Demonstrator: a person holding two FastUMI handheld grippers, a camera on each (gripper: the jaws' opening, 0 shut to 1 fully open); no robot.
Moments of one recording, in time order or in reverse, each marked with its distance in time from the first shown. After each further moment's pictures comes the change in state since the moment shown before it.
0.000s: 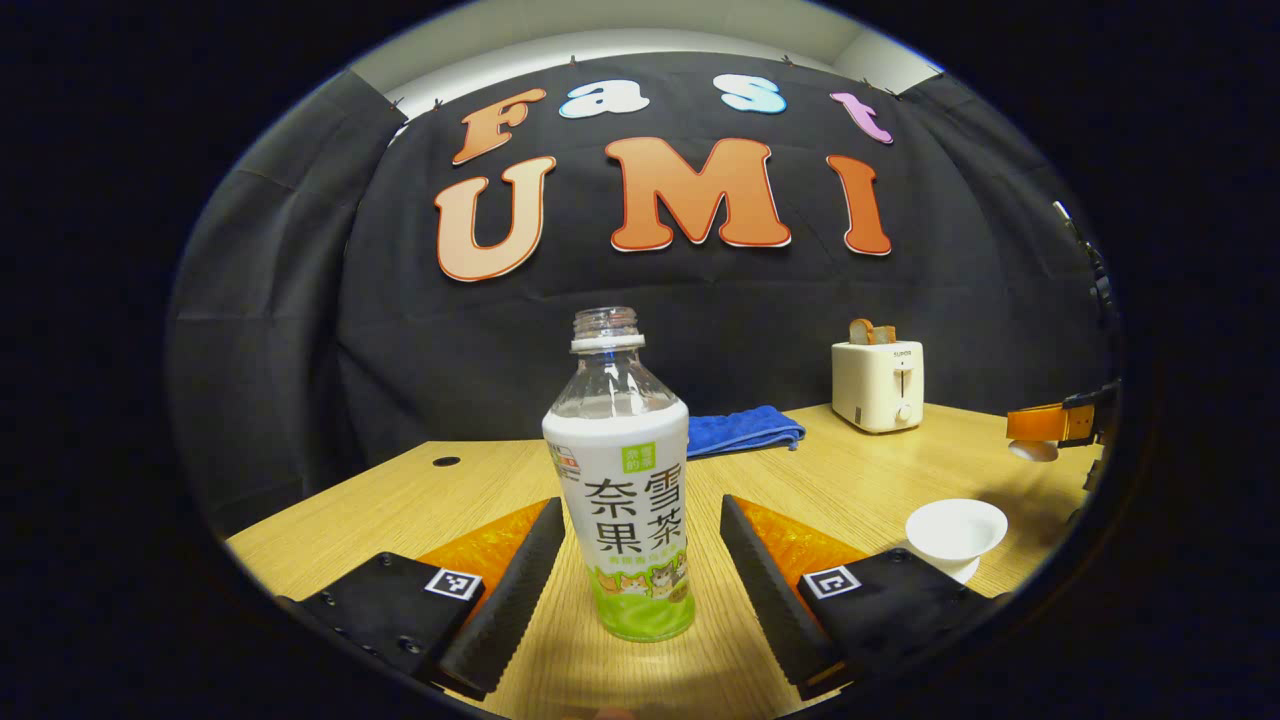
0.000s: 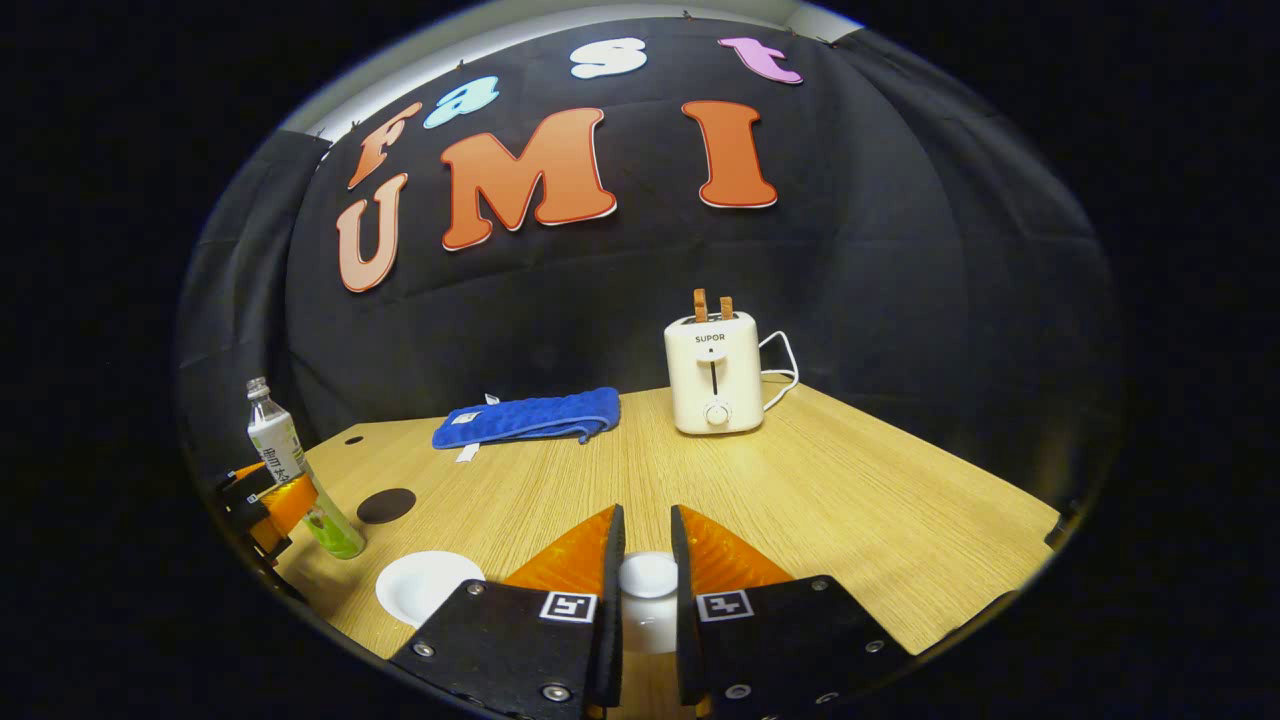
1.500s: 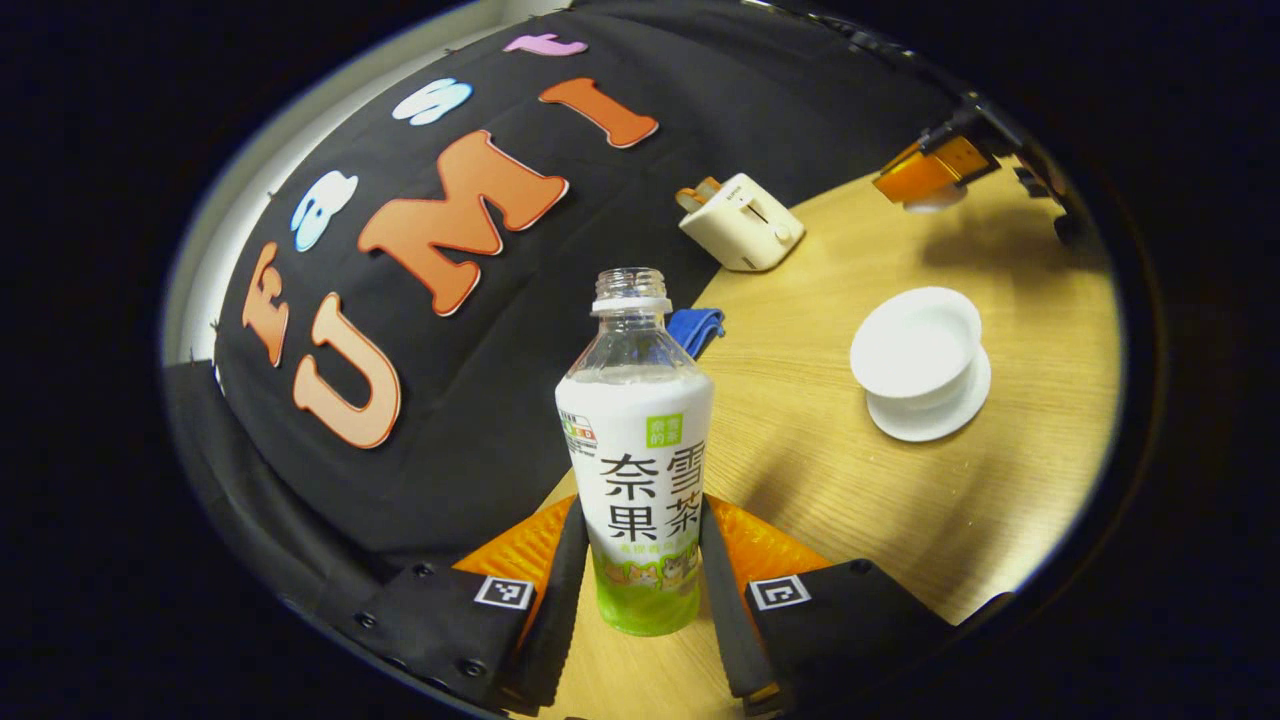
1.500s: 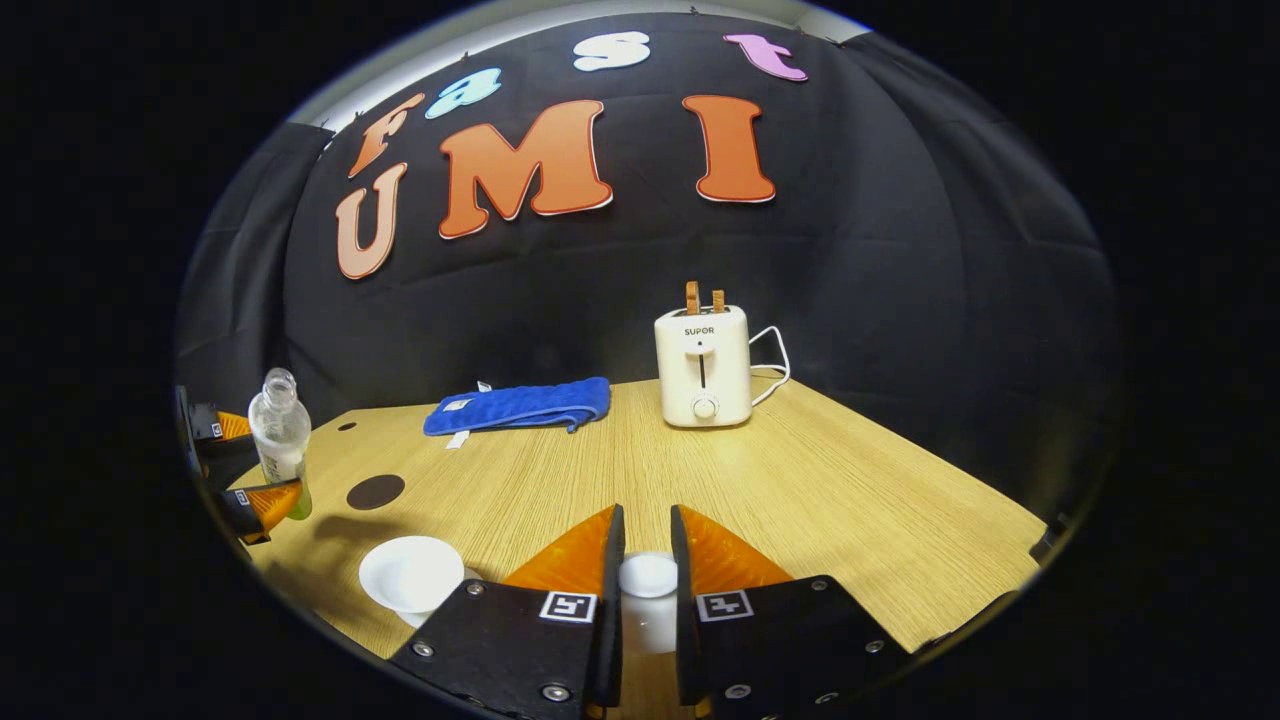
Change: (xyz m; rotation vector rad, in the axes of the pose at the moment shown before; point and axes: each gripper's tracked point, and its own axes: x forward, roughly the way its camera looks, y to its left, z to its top) left arm -0.012 -0.043 0.008 0.869 0.157 -0.211; right arm -0.004 -0.016 -0.002 -0.017 0.033 -0.009
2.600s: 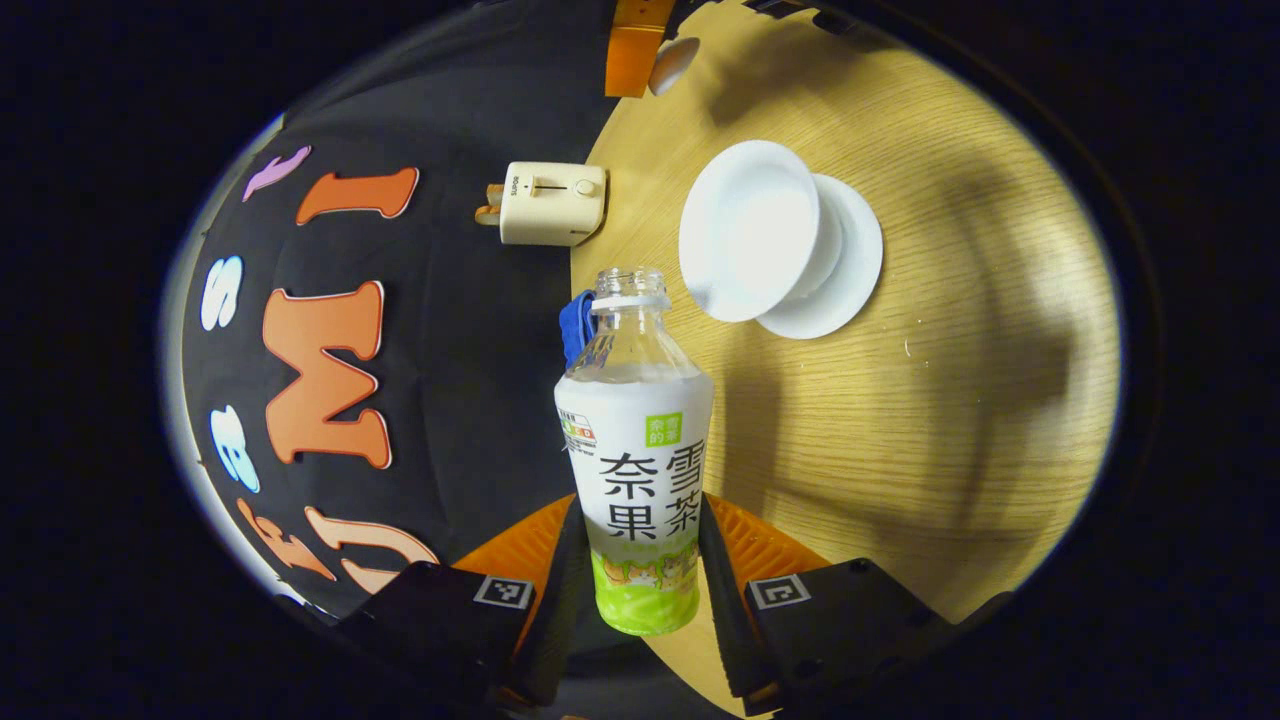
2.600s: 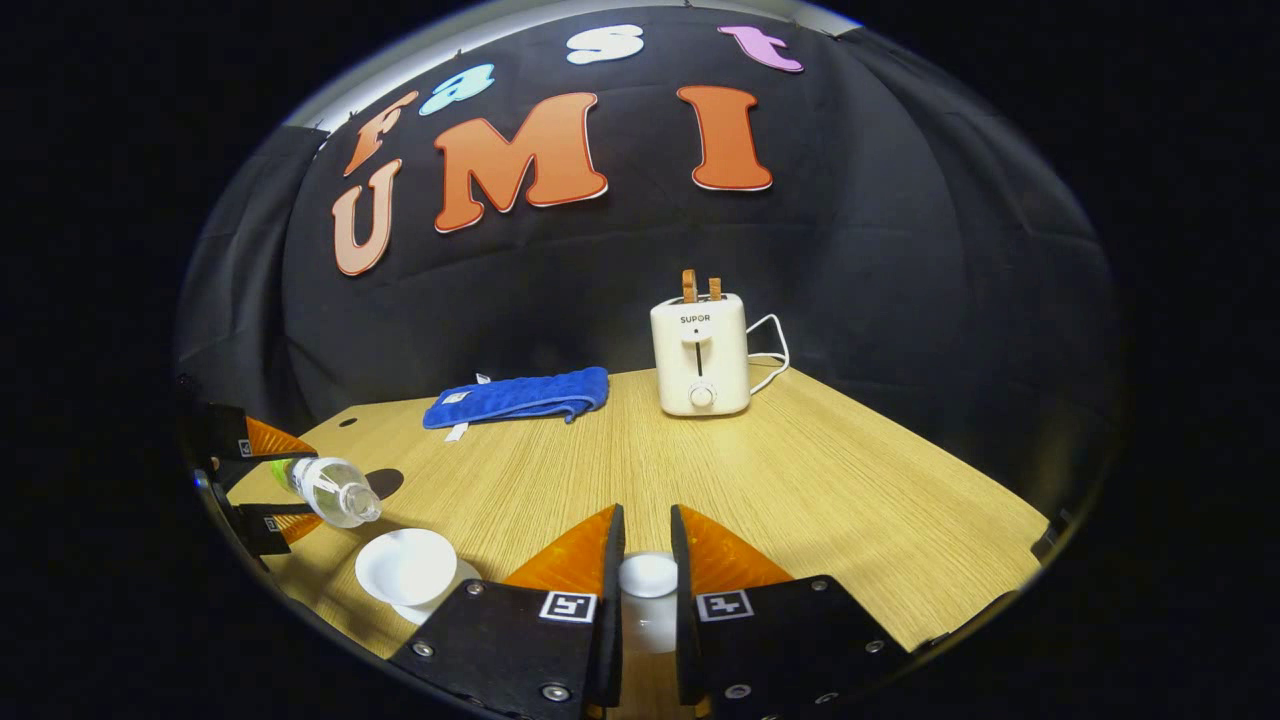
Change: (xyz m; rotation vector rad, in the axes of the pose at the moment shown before) left arm 0.011 -0.042 0.008 0.655 0.075 -0.156; right arm 0.000 -0.004 -0.006 0.011 0.033 0.006
